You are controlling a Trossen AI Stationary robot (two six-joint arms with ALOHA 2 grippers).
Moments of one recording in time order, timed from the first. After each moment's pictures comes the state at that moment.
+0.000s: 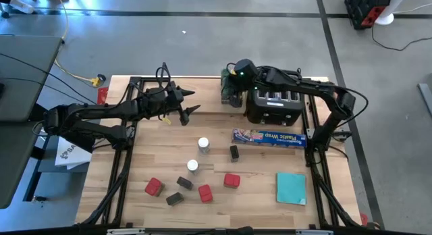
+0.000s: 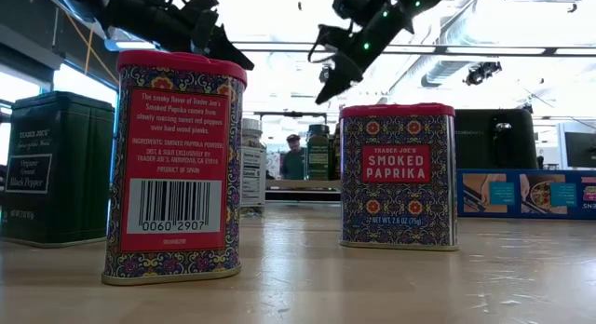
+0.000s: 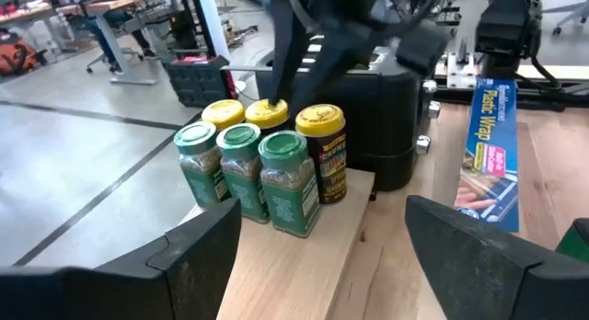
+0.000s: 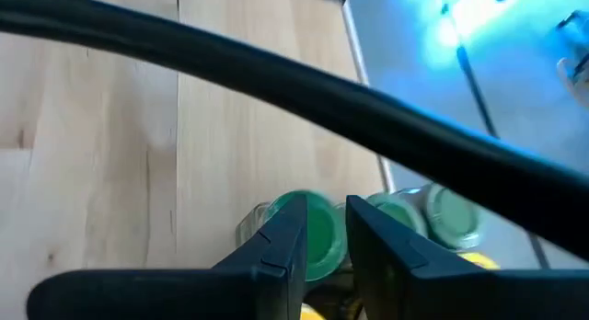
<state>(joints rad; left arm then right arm) 0.29 1.09 0.63 0.18 -0.17 0.10 -0.44 1.70 1.41 -0.45 0.02 -0.46</state>
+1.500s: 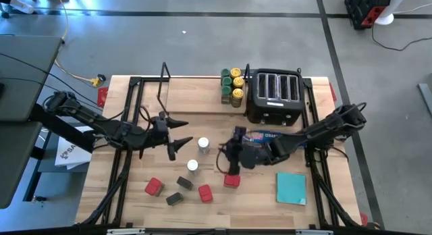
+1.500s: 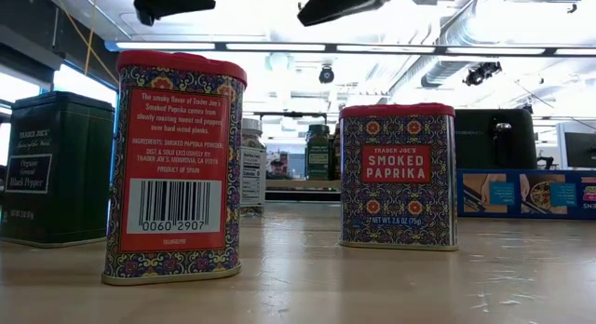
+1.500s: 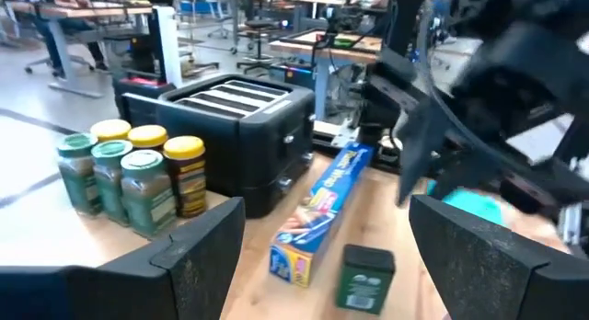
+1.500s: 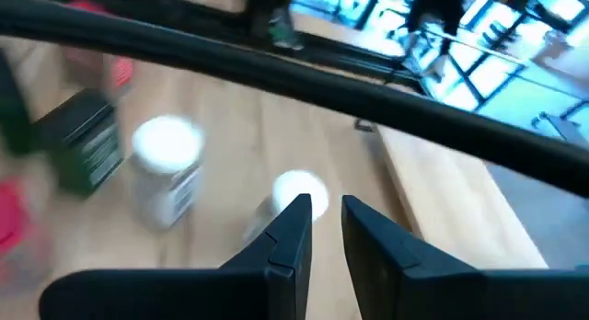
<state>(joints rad) -0.42 0.97 0.63 0.16 -0.75 -0.21 0.36 1.64 1.20 -0.16 0.63 -0.04</state>
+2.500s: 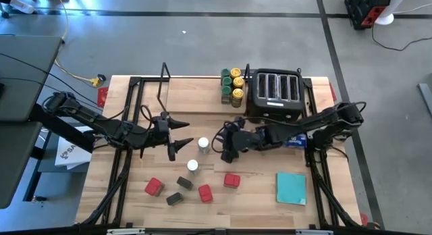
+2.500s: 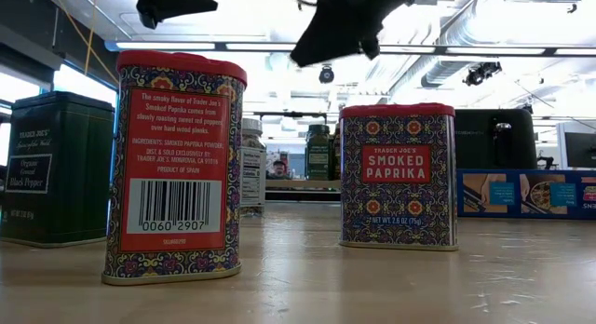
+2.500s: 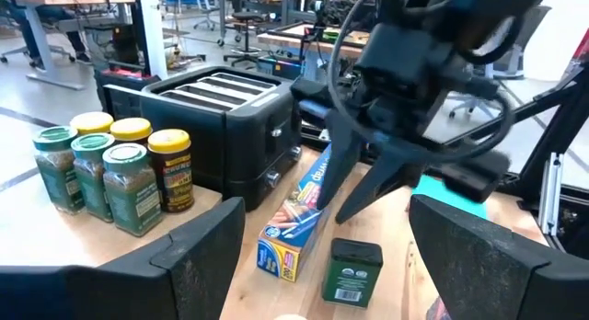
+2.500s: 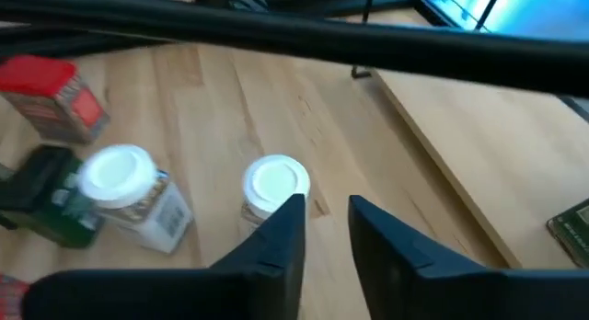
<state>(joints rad) -0.40 0.97 0.63 0.15 -0.69 -0.23 0.21 1.65 1.19 -0.19 0.47 0.27</state>
